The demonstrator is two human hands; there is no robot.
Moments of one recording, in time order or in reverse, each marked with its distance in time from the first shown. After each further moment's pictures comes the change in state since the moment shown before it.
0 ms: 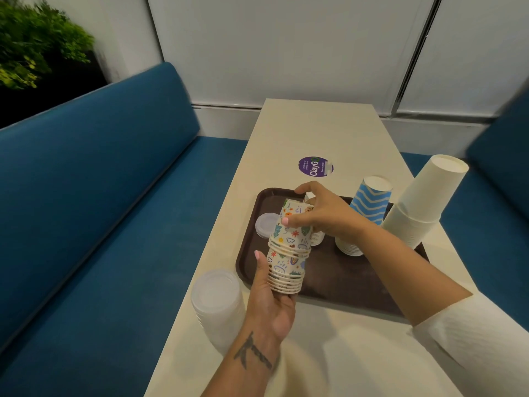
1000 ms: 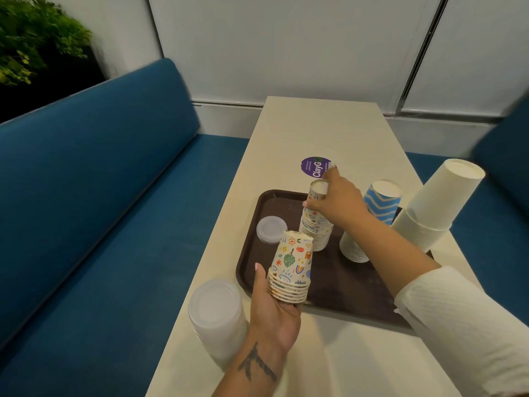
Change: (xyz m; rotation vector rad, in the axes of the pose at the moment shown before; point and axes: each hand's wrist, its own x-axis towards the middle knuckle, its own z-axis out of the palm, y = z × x) left_hand 0.017 -0.003 -0.007 -0.063 0.061 -0.083; right_hand 0.057 0.026 -0.014 -0.532 0.382 0.015
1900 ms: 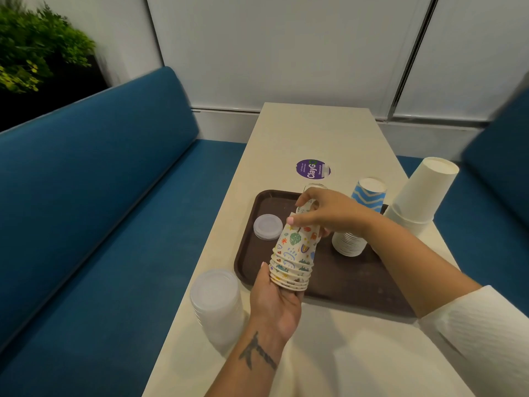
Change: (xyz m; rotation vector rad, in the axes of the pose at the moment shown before) left_hand -0.024 -0.007 0.012 0.015 -0.028 0.014; right_hand -0.056 -0.020 -0.044 0.285 -0.455 -0.070
